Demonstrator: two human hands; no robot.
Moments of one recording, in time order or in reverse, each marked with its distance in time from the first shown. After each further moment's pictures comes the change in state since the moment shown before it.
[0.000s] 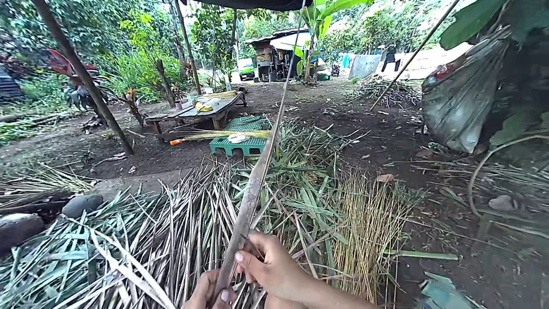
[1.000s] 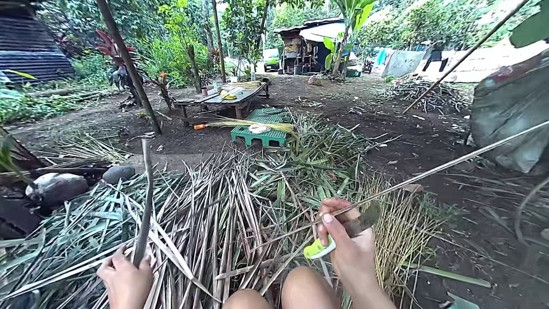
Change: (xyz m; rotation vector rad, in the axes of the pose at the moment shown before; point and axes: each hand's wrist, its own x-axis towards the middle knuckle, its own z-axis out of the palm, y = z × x) left_hand -0.008 -0.126 -0.104 0.368 0.870 -0.433; right_hand -0.021 -0.004 -0.026 0.192 0.631 -0.412
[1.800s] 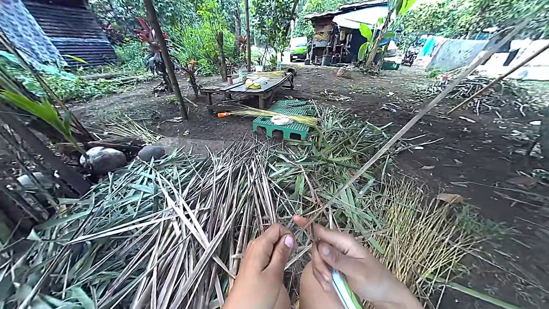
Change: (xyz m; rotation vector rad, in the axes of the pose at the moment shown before) left_hand -0.112 0.156 0.009 -0.742 -0.791 0.420; right_hand -0.007 0.002 -0.008 0.253 -0.893 0.524
